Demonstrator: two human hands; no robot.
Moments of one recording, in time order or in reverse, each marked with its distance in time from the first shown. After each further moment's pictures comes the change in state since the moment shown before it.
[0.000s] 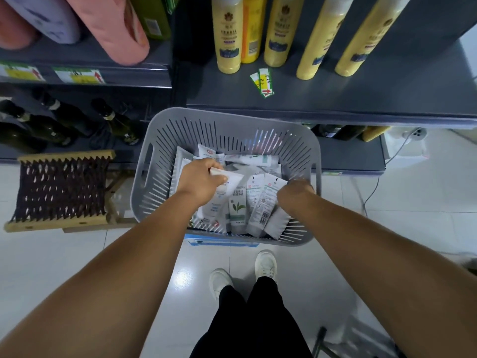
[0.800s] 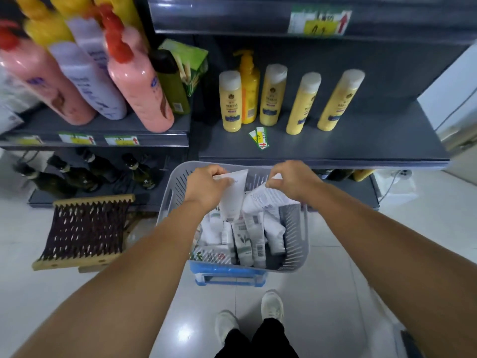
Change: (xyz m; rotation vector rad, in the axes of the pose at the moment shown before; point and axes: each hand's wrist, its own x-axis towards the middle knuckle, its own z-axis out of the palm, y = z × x) left_hand -0.032 0.080 -0.068 -0.184 0.146 0.067; right_hand -0.093 0.078 -0.081 0.993 0.657 -0.075
